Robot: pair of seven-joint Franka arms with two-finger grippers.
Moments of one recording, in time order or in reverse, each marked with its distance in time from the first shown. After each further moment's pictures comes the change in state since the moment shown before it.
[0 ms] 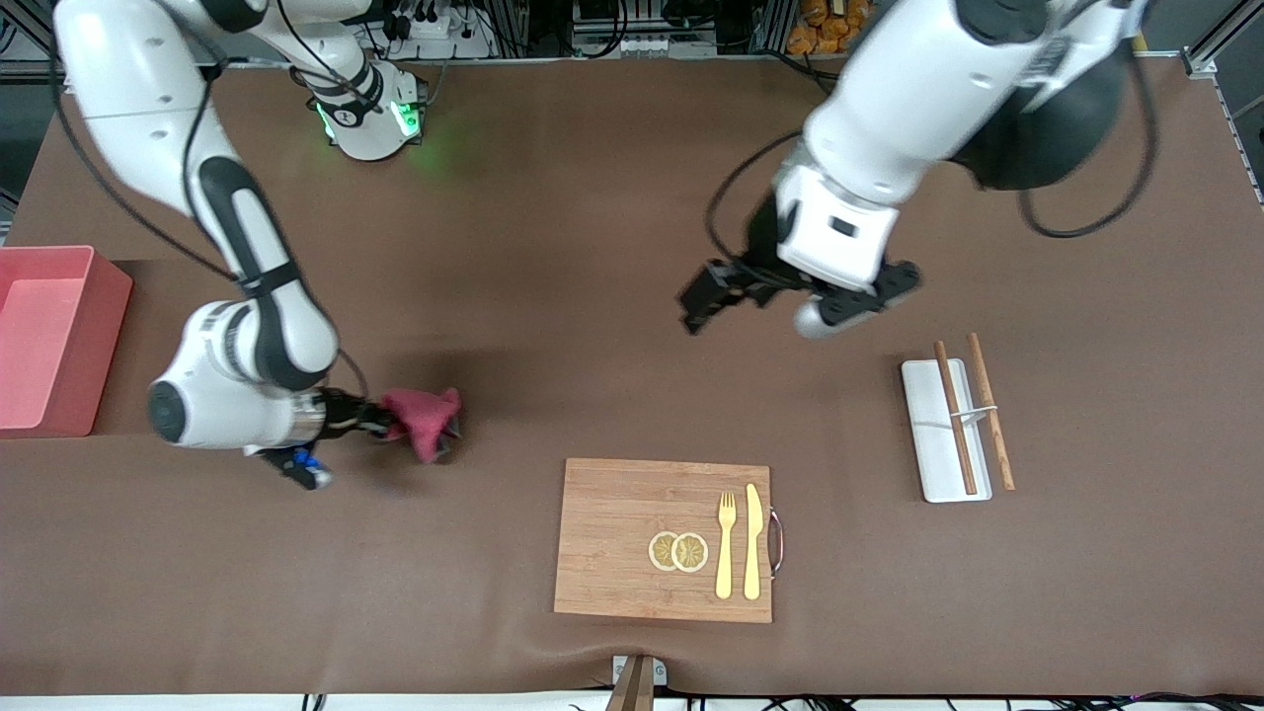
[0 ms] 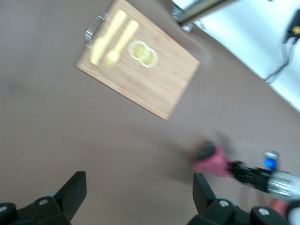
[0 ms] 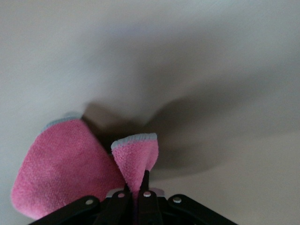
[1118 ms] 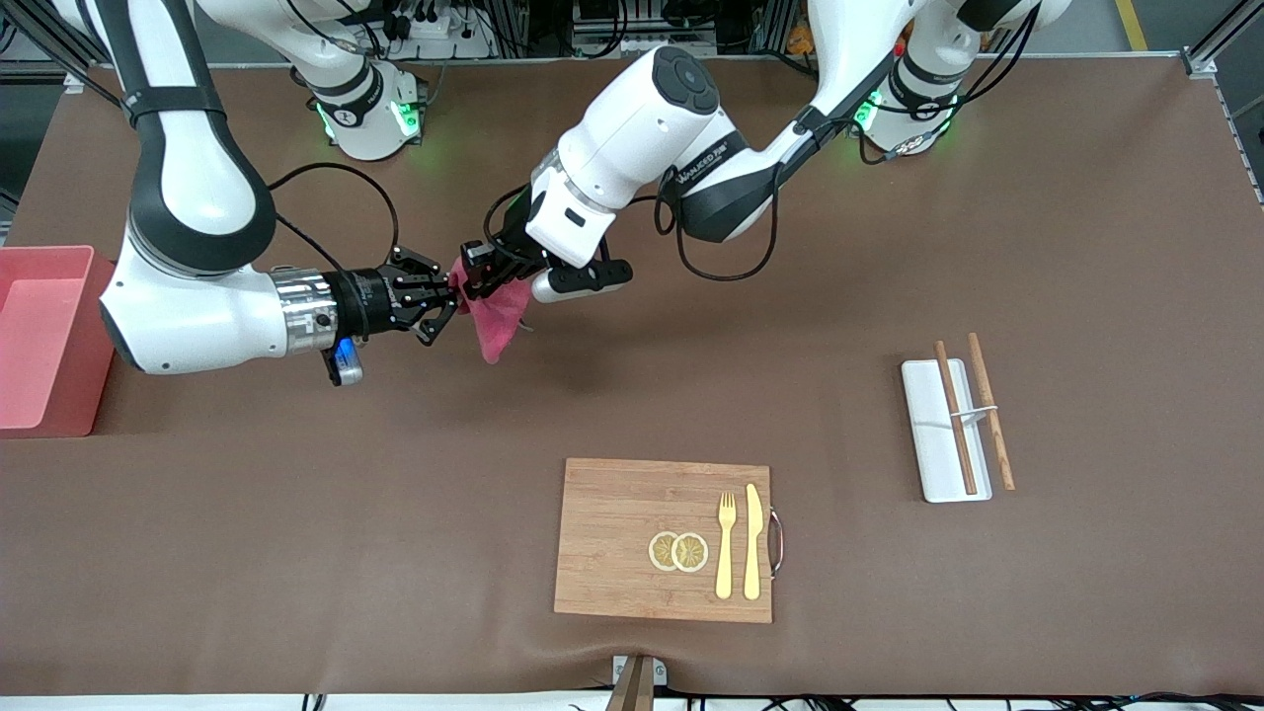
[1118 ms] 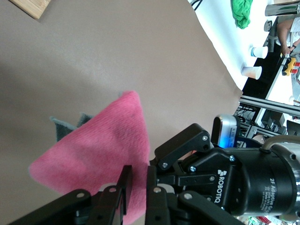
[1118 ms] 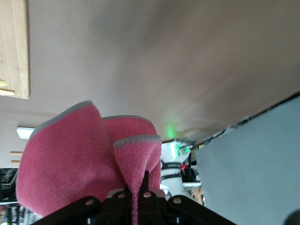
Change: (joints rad) left arm -0.377 0.284 -0.035 -0.042 -0.013 0.734 -0.297; right arm 0.166 -0.338 0.032 0.013 0.508 -0.512 0.888
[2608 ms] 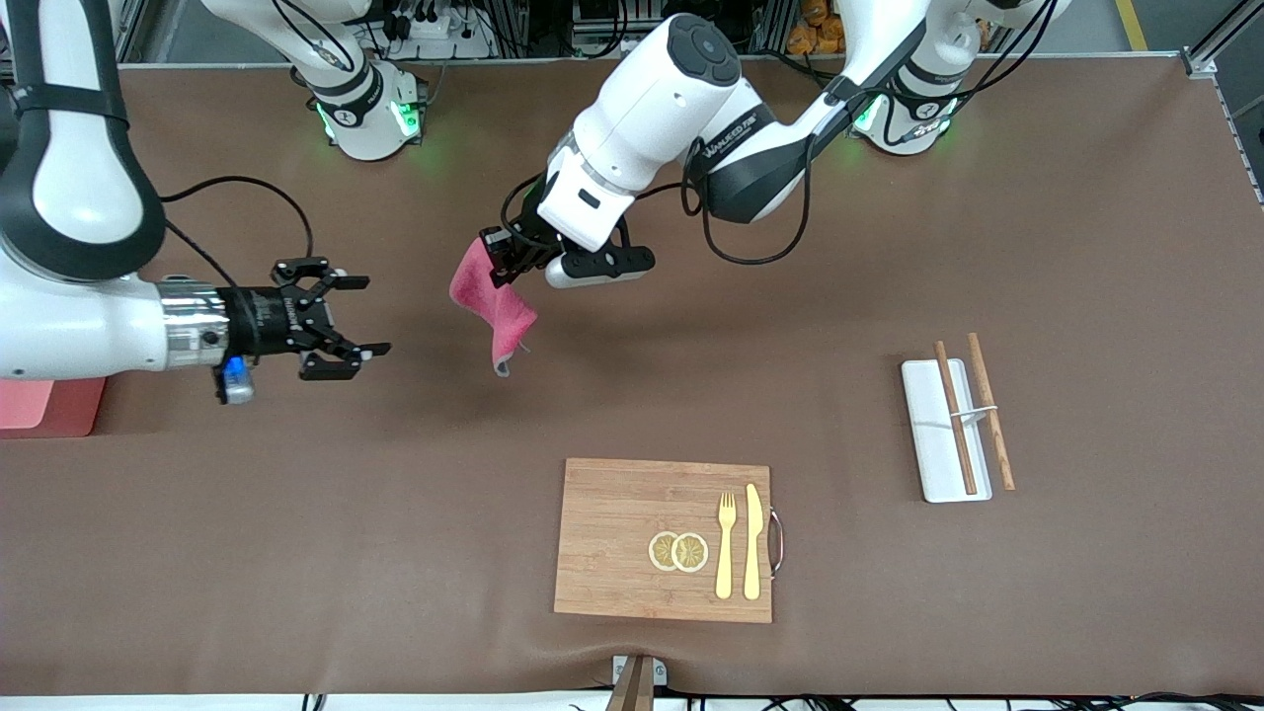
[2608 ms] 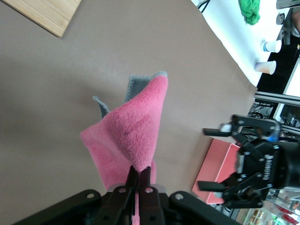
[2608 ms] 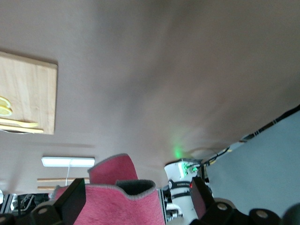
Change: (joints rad) left arm 0.033 -0.066 -0.005 -0.021 0.000 -0.108 0.050; right arm -0.142 0.000 0.002 0.045 -0.081 -0.060 0.079
